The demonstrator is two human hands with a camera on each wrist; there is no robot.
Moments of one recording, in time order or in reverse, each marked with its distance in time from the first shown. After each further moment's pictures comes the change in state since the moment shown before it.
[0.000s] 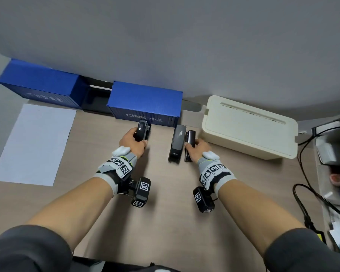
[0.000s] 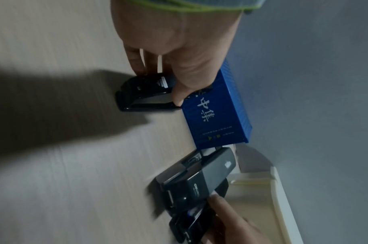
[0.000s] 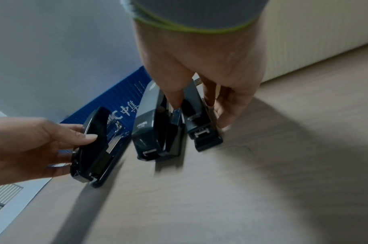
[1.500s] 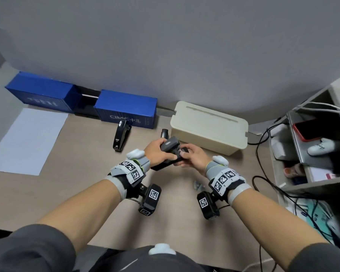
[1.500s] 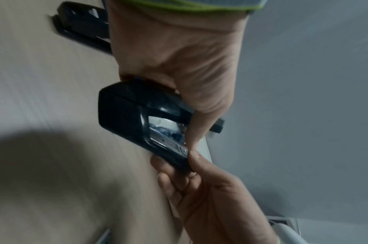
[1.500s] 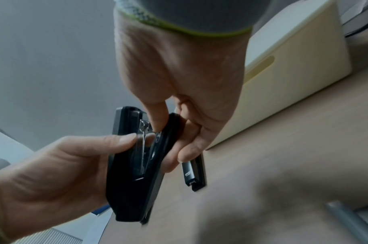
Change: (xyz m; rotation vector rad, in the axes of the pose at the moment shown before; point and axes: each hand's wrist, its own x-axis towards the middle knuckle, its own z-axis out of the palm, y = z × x) left_hand -0.152 0.085 0.060 -0.122 -0.468 0.225; right_hand -0.091 0.062 -0.105 0.562 -0.424 -0.197
